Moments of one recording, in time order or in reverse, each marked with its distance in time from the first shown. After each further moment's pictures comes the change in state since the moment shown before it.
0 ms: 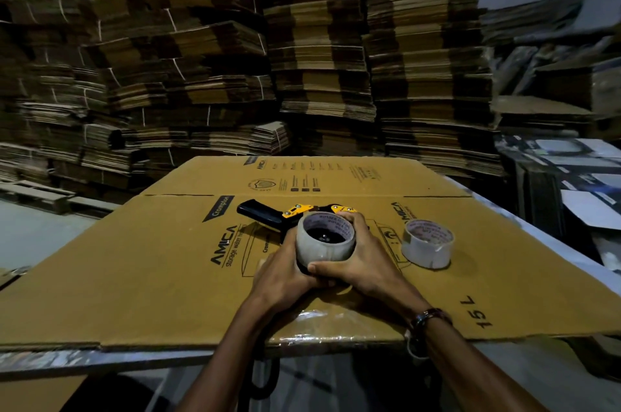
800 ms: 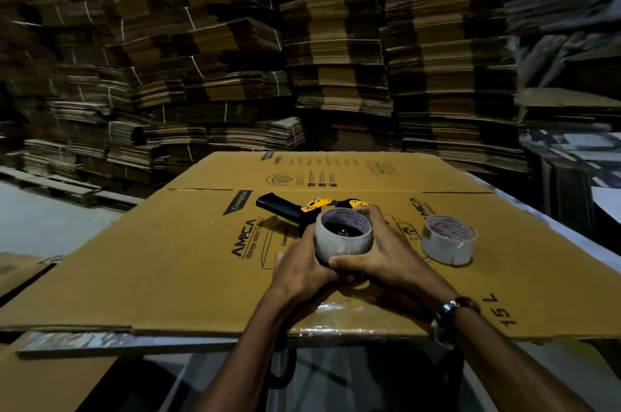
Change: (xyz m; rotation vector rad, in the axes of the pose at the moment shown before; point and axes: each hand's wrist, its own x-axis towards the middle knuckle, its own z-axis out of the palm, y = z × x) left_hand 0.002 0.004 0.002 0.047 0.010 -0.056; right_hand 0.001 -0.011 -0.012 -0.078 -0.112 0.000
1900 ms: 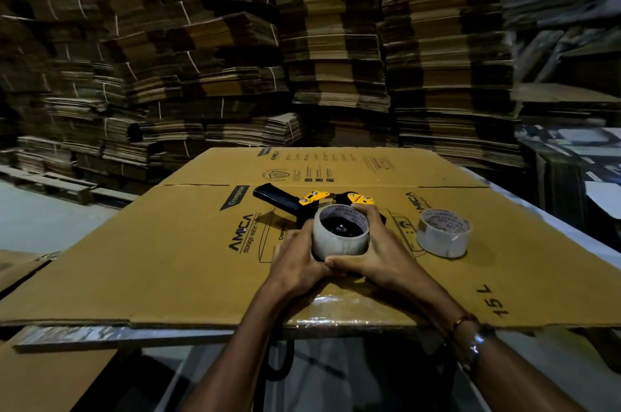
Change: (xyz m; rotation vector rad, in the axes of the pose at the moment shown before) left_hand 0.010 -0.018 0.005 0.080 0.002 0.035; right_hand -0.005 0.013 0.012 -0.038 0.079 -0.021
